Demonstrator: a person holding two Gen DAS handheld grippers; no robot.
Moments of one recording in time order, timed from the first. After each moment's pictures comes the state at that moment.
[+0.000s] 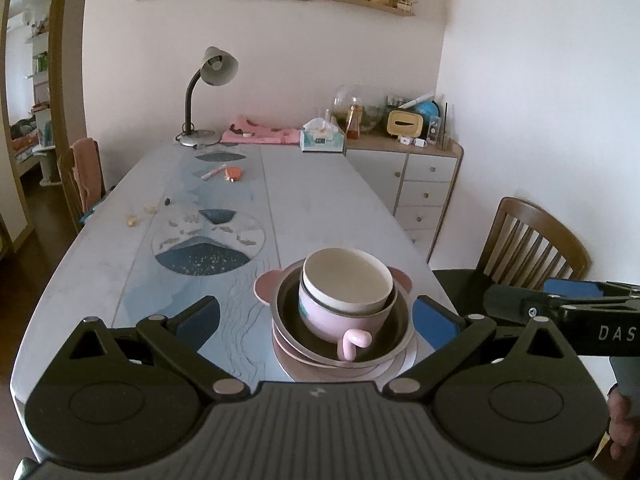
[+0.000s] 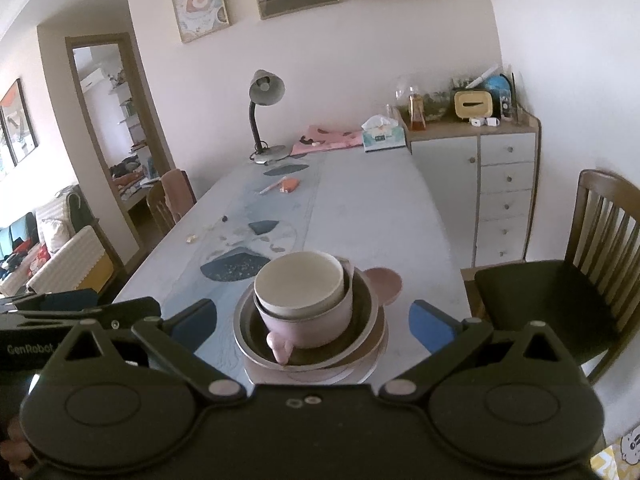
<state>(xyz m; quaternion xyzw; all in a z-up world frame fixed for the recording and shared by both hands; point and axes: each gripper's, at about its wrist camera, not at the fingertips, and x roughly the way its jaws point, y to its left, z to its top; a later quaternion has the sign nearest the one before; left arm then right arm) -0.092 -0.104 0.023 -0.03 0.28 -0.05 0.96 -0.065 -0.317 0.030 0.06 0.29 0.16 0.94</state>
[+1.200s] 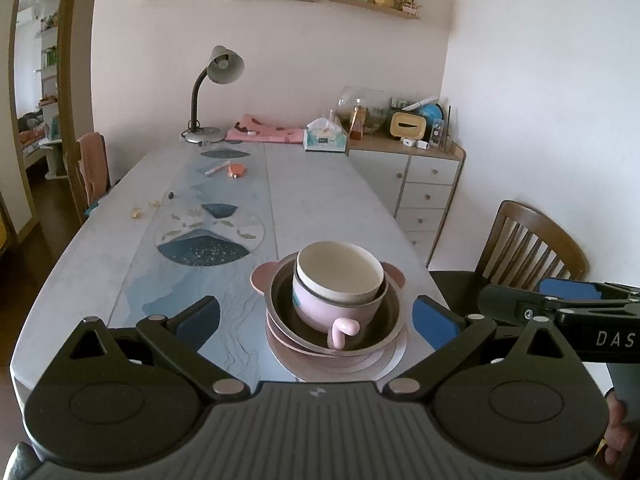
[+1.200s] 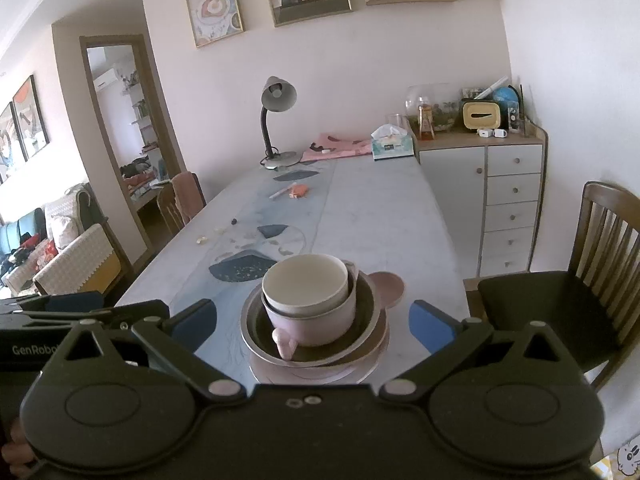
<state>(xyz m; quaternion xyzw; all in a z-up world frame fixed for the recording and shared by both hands) -0.107 -0.113 0.020 -0.04 0.28 -0.04 0.96 -0.077 -0.318 0.035 0.05 0.28 0.17 0.94</state>
